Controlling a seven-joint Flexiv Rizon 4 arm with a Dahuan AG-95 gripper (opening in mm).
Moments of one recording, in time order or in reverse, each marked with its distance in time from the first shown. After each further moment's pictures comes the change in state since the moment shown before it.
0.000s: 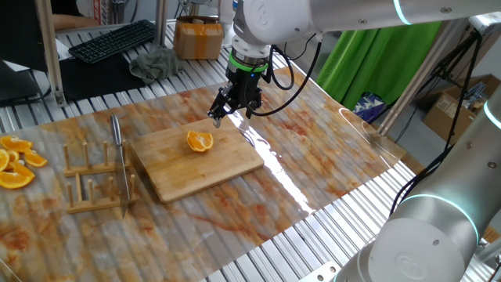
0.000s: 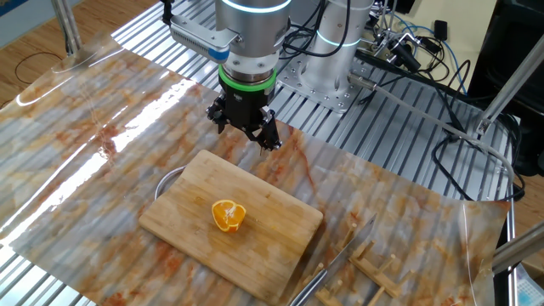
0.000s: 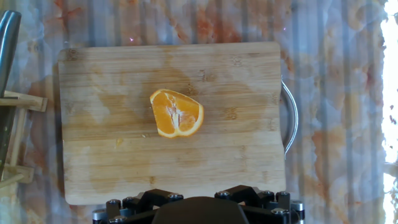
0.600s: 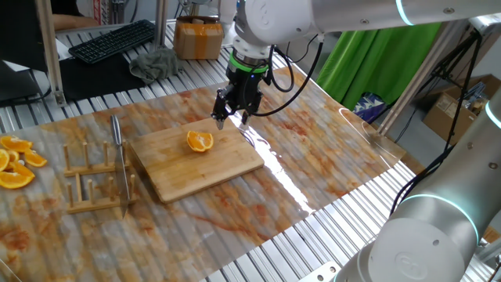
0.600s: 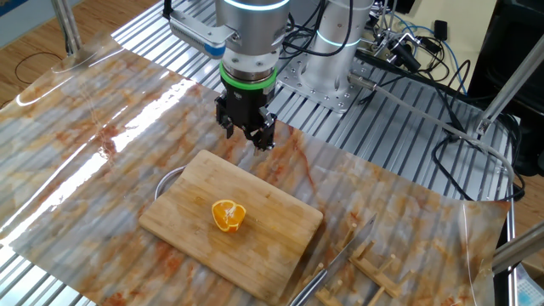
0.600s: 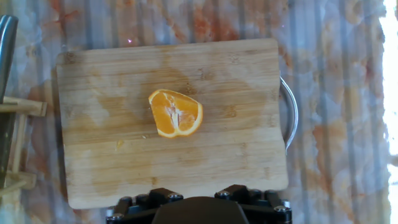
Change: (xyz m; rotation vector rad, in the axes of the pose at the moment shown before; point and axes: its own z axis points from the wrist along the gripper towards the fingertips) arm 0.003 0.002 0.000 -0.017 -0.002 0.114
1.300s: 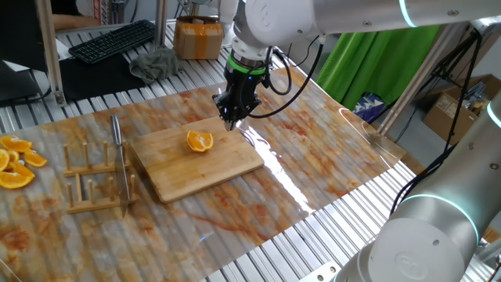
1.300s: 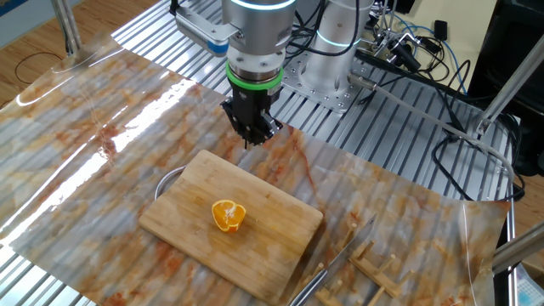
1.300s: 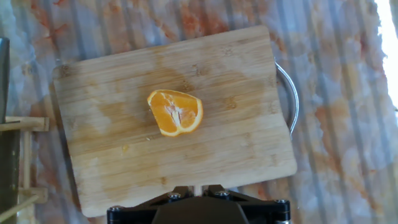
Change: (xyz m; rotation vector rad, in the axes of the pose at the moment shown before) arm 0.005 0.012 0.002 -0.009 0.000 0.058
